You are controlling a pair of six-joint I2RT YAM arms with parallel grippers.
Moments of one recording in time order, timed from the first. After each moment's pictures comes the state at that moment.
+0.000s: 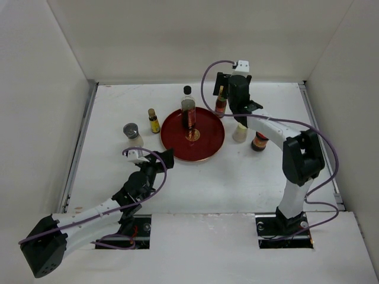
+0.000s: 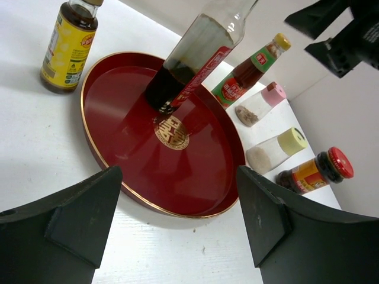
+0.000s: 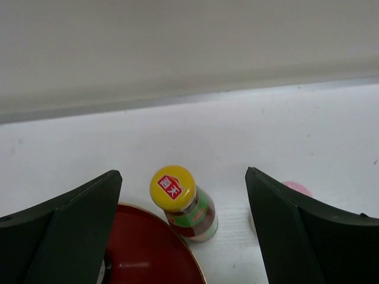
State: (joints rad) left arm -0.84 0.72 0.08 0.66 -0.64 -0.65; right arm 0.46 1.84 1.45 0.21 0.44 0.23
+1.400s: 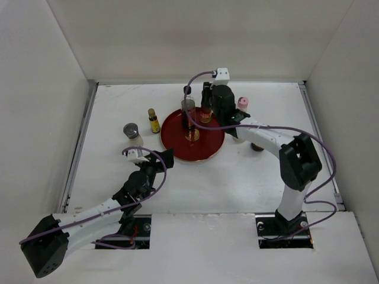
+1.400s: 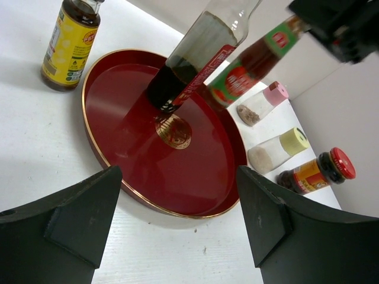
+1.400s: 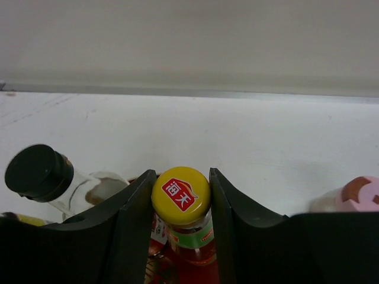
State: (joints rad) left arm -0.82 0.75 0.08 0.68 -0.63 -0.66; right arm 0.61 1.79 1.39 0.28 0.43 0.20
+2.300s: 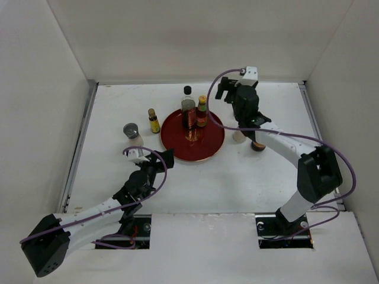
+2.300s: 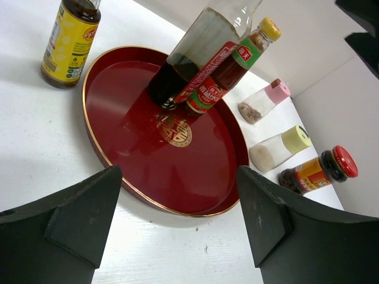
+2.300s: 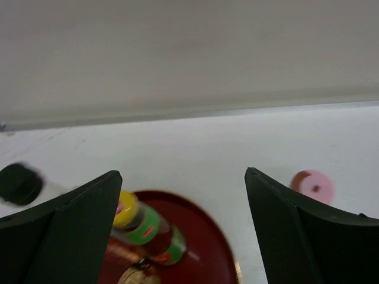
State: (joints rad) left arm -0.81 0.76 0.08 0.68 -0.62 -0.67; right arm 0.55 1.63 1.20 0.39 0.45 0.23
